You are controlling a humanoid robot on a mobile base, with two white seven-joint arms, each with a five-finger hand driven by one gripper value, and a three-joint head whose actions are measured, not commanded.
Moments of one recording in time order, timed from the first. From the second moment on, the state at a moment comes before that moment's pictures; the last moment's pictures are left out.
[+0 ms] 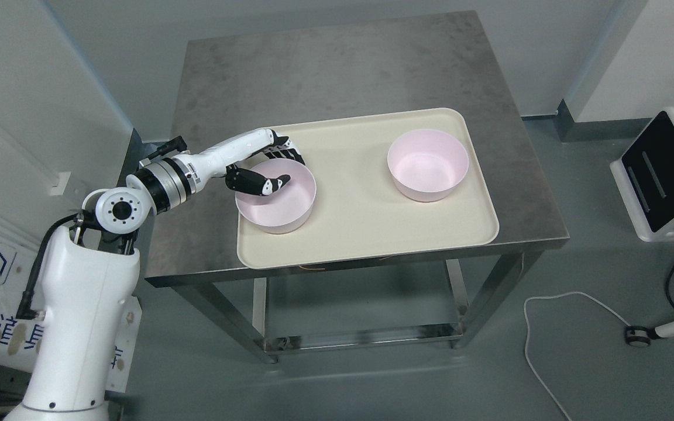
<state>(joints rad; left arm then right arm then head) -0.63 0.33 -0.18 -1.47 -0.42 -0.11 -0.84 0.04 0.00 0.00 -0.04 0.00 -0.18 0.00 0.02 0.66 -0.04</state>
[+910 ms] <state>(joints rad) -0.81 0.13 -0.16 -1.42 -0.48 -0.13 -0.94 0.04 0.00 0.00 -0.04 0.00 -0.18 0.00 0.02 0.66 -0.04</state>
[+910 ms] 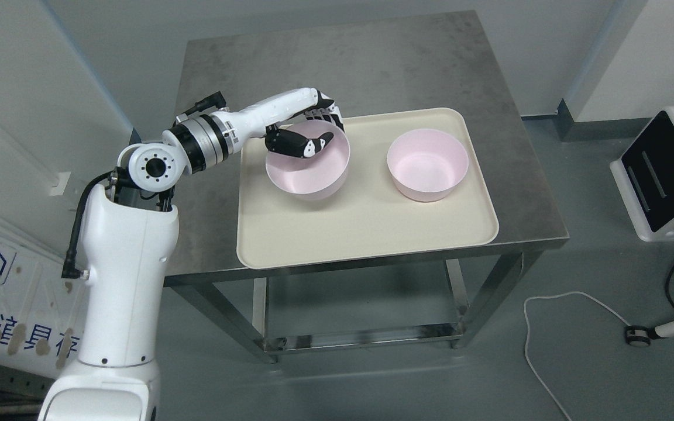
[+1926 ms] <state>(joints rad) -0.97 0.02 -0.58 -1.18 -0.48 -0.12 -0.57 0.04 0.00 0.00 -0.04 0.00 -0.17 0.00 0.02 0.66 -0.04</state>
